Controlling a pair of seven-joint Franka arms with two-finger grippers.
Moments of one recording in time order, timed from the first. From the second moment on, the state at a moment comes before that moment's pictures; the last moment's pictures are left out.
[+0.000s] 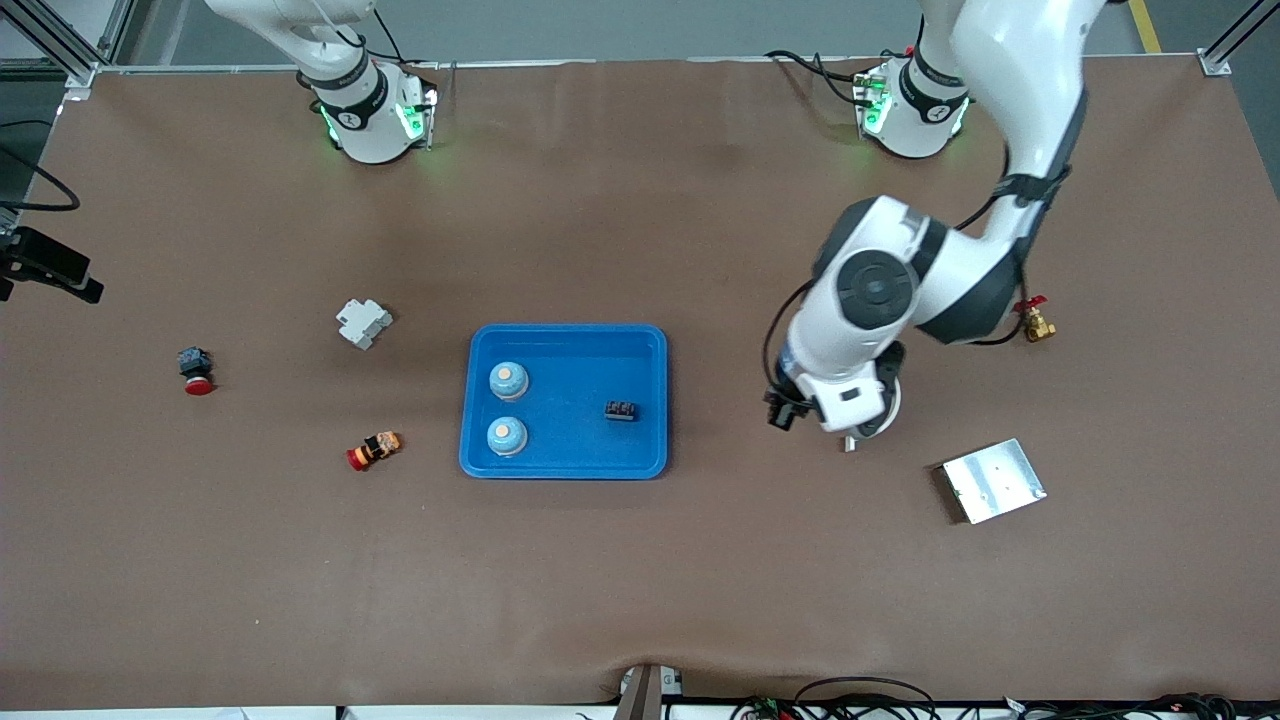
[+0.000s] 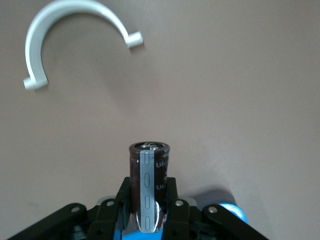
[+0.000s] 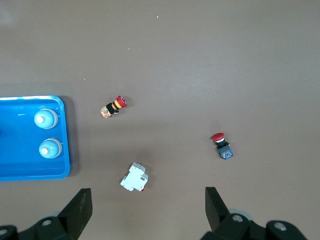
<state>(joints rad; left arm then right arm) -0.34 0.58 -0.25 -1.47 0.11 2.03 -1.81 -0.04 0.07 -0.08 -1.46 0.03 1.55 -0.07</state>
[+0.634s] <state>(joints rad) -0.58 0.78 -0.10 -1.24 0.12 2.04 -2.28 -0.05 0.07 -0.08 -1.46 0.04 1.55 -0.07</state>
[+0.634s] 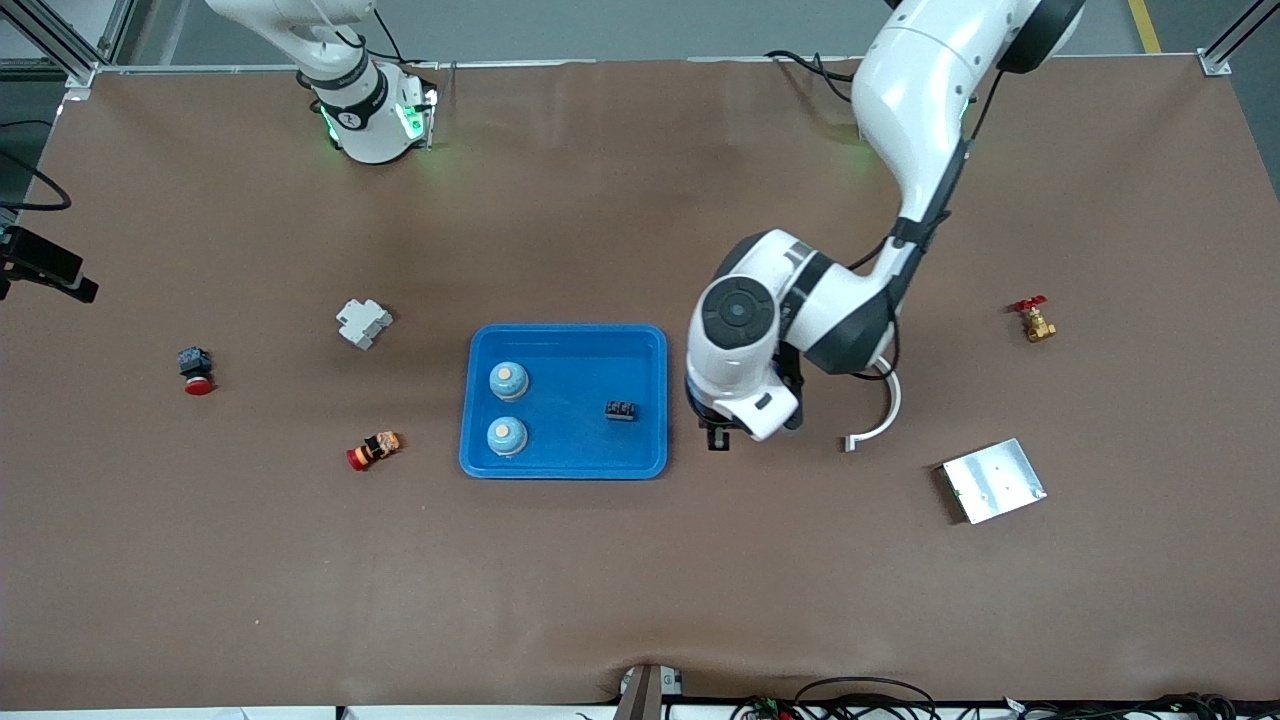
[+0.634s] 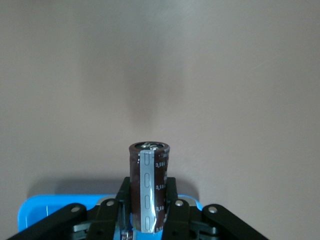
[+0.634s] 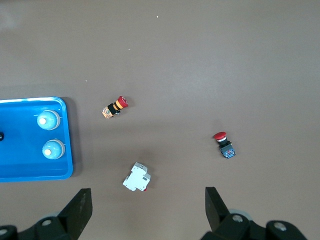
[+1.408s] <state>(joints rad) -0.73 0.84 -0.10 -1.24 0.12 2.16 -2.56 -0.05 0.07 -0.09 -1.46 0.04 1.54 -0.07</state>
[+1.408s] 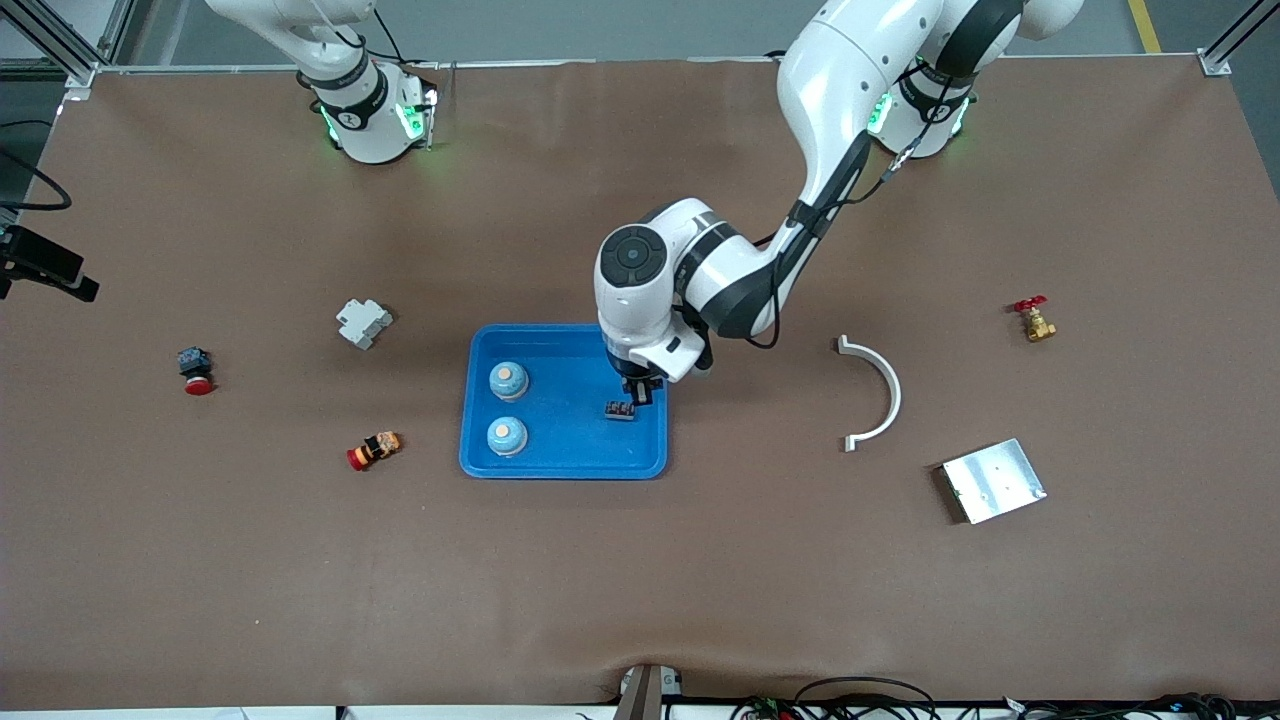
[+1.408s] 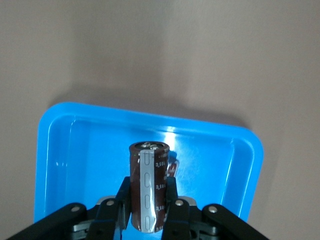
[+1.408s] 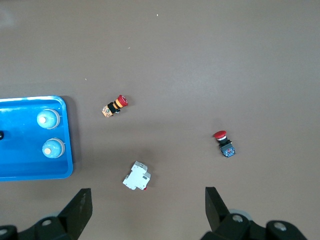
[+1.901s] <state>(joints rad) -0.78 0.89 -0.10 -1.24 0.12 2.23 -2.58 -0.05 0.07 -0.09 -1.46 0.04 1.54 -0.07</state>
